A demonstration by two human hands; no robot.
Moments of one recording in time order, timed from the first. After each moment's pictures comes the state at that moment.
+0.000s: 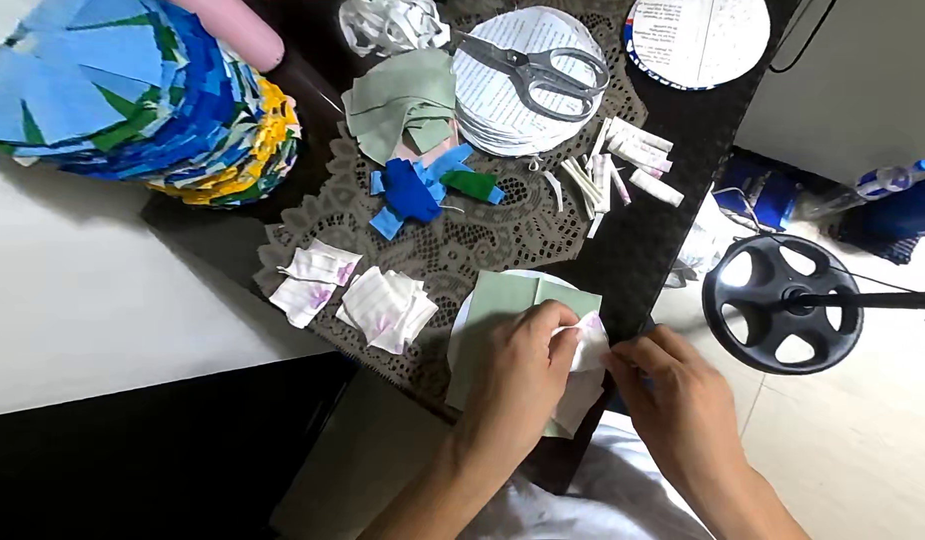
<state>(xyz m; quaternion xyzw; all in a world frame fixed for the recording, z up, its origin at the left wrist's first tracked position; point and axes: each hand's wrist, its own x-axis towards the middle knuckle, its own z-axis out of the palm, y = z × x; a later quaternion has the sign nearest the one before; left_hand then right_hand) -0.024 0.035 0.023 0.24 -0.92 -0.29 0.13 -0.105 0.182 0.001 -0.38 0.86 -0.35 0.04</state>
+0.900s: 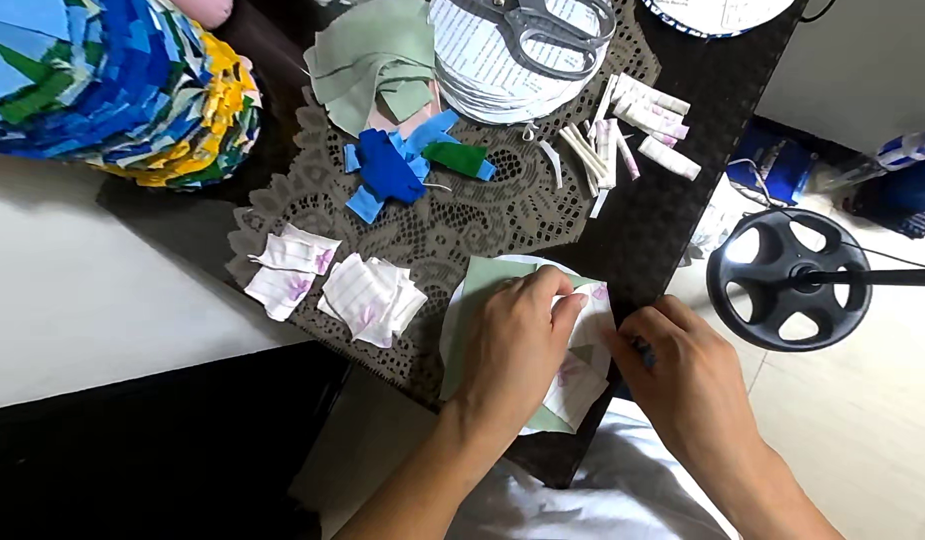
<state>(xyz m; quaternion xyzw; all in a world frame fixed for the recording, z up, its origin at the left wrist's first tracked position) -0.037 0.022 0.010 0.24 -0.94 -0.22 0.14 -0.116 0.172 -0.001 -0.39 0.87 -0.32 0.05</state>
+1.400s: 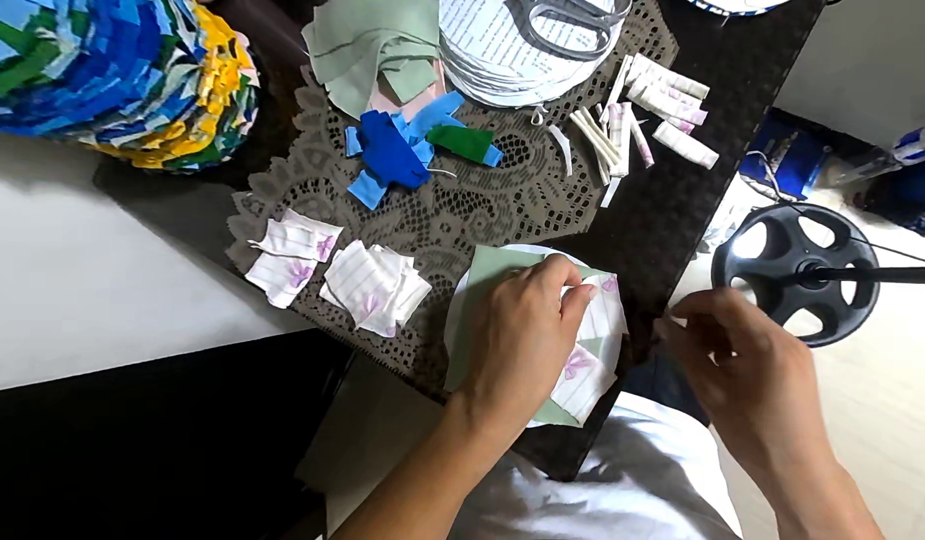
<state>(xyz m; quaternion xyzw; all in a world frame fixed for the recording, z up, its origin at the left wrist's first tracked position) -0.039 0.022 0.012 0.25 -0.93 -0.23 0.13 -0.131 0.199 0.000 -0.33 0.85 -0.39 0.09</state>
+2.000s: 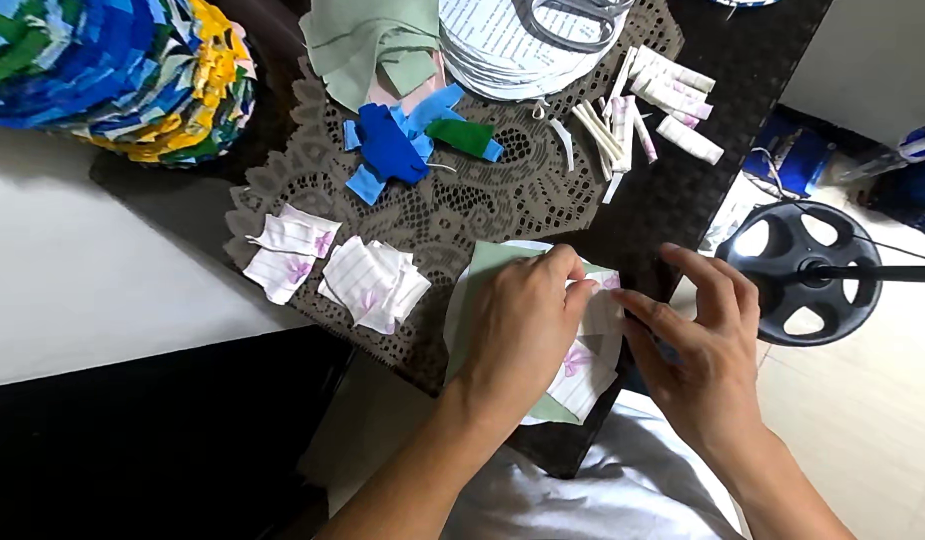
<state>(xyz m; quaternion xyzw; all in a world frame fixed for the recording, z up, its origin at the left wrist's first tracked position) -0.045 0.017 0.021 0.24 -0.94 -0.22 0.09 -0.121 0.177 -0.024 -0.41 0.83 -0.39 -0.02</state>
